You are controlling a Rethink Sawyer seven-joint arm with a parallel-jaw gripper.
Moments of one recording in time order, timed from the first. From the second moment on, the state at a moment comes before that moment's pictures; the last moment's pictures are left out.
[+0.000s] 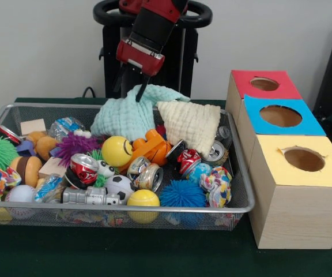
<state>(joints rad) -0.10 -0.49 -0.36 2.30 0.07 -0.59 1.76</state>
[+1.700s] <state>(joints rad) -0.23 -0.60 -0.36 2.30 -0.15 -0.60 1.76</state>
